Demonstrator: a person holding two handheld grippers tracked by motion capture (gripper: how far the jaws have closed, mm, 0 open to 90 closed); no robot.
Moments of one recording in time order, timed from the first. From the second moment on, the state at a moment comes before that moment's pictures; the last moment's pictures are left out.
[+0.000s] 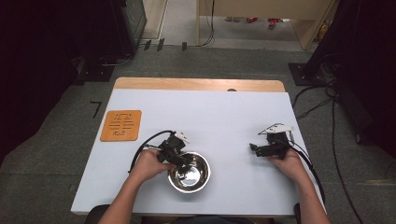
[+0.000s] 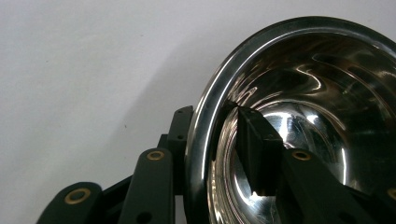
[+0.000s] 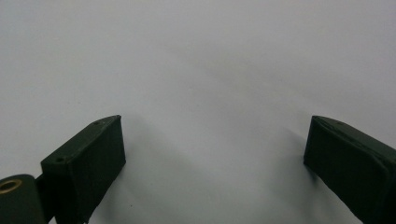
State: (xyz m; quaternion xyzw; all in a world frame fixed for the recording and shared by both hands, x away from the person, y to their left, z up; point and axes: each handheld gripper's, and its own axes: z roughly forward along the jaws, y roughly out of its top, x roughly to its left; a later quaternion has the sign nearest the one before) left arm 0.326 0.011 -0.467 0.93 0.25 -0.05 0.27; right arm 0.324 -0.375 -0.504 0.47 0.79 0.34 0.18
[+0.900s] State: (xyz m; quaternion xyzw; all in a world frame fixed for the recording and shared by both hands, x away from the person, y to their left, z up) left arm 0.328 0.015 -0.454 0.92 0.26 -0.07 0.28; right arm 0.324 -0.375 -0.504 0.47 0.79 0.34 0.18
